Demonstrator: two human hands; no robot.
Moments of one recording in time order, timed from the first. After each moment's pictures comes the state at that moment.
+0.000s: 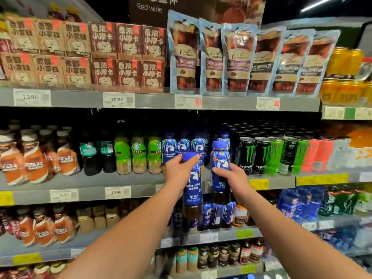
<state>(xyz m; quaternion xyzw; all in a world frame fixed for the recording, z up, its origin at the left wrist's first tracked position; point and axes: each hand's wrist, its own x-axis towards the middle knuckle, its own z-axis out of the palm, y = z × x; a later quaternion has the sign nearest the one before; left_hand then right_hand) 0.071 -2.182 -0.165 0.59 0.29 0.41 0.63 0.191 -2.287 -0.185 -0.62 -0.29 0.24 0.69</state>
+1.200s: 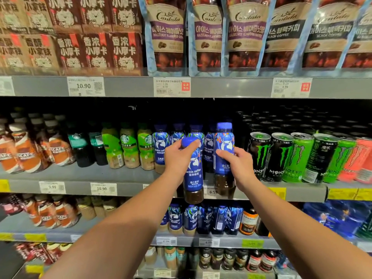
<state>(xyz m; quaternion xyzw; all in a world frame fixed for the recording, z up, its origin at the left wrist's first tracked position) 0.162 -2.143 -0.173 0.57 0.34 0.46 0.59 0.290 -2.237 -0.187 -0.62 -0.33 0.20 0.69</state>
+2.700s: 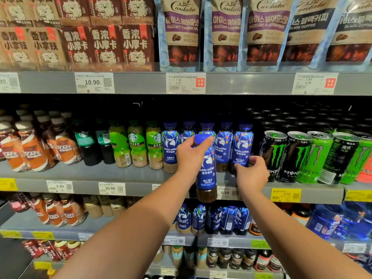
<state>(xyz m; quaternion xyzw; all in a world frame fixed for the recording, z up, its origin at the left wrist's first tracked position) 0.163 -2.142 -0.169 0.57 0.31 0.46 0.60 0.287 -2.215 -0.222 -0.78 -0.14 -0.02 0.60</state>
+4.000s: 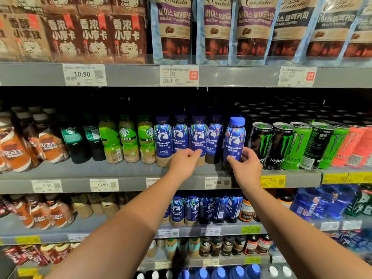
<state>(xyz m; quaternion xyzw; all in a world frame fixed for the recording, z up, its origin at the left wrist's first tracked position) 0.146 -2.130 -0.201 0.81 0.36 0.27 0.37 0.283 -2.242 -0.228 -0.73 -0.25 0.01 0.63</state>
